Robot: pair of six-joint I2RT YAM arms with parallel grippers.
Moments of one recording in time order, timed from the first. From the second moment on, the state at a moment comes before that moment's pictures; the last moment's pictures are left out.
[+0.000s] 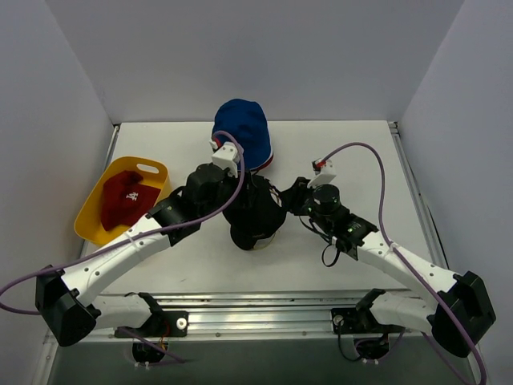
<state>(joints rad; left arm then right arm) -0.82 1.24 1.12 -0.25 -0.20 -0.40 0.67 1.11 0.69 0.09 0.18 0.59</state>
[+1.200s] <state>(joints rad) -0.75 1.12 1.23 -0.39 -0.31 -0.36 0.68 1.13 0.51 0.25 0.24 0.68</state>
